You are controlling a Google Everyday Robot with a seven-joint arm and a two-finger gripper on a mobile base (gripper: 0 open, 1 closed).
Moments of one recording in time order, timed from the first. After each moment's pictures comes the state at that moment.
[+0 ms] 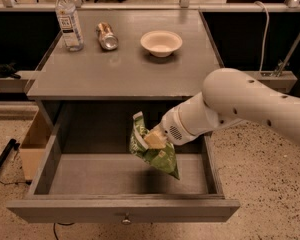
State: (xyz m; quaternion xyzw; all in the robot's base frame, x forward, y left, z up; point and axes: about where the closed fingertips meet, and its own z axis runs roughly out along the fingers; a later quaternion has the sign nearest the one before) arm 0.486 0.000 0.758 -0.44 0.83 0.26 0.24
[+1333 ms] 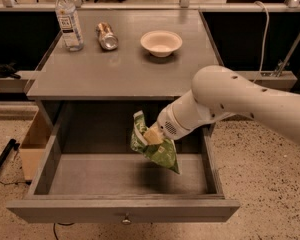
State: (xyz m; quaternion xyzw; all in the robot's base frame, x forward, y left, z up) arm 0.511 0.002 0.739 -0.44 0.84 0.23 0.23
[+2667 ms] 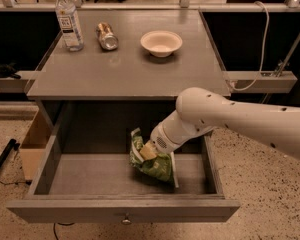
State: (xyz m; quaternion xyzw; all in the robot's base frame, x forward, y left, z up) arm 0.510 0.012 0.659 -0.42 0.86 0.23 0.17
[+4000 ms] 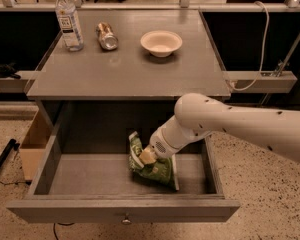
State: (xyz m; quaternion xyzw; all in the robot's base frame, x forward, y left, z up) arm 0.503 0.014 0.644 -0.42 0.86 0.24 0.16
